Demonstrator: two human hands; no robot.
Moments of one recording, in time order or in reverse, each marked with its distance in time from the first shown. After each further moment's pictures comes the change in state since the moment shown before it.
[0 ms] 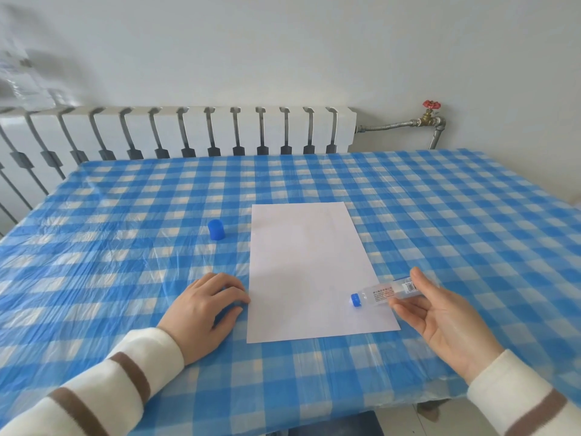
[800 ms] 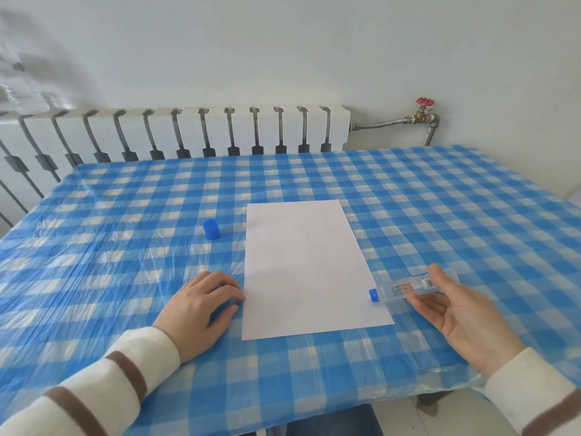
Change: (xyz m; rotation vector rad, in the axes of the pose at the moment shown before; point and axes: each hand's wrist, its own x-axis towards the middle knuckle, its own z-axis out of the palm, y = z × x) left_hand 0.000 0.001 -0.001 -0.003 -0.025 -0.003; right_hand 0.001 -0.010 -0.028 0.013 0.084 -0.036
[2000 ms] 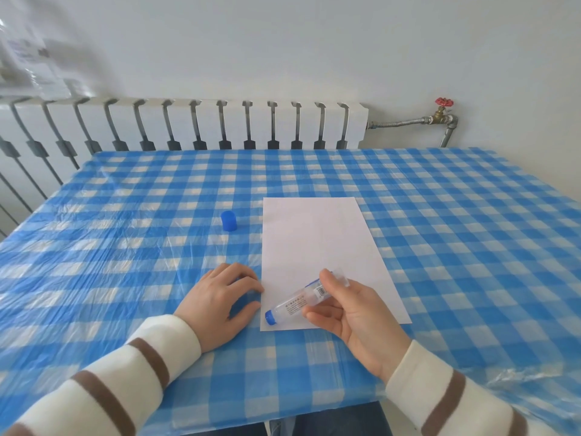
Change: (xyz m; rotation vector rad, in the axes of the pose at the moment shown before) left_hand -0.002 0.001 0.002 0.008 -0.021 -0.049; right_hand -0.051 0.053 0.138 -0.083 -0.380 0.156
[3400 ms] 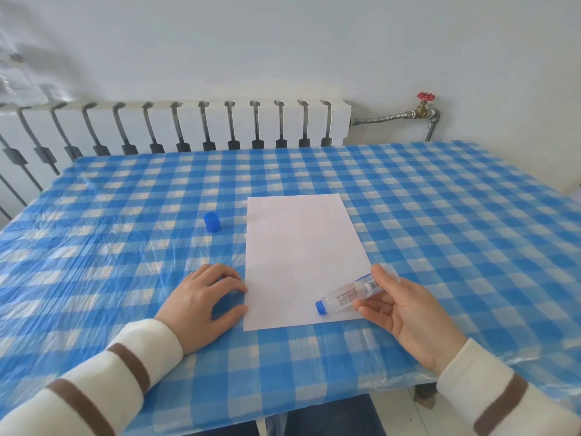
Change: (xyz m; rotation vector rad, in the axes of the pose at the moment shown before) left_hand 0.001 0.000 0.001 0.008 0.003 0.017; right_hand -0.015 -0.025 -0.078 -0.007 0.179 -0.044
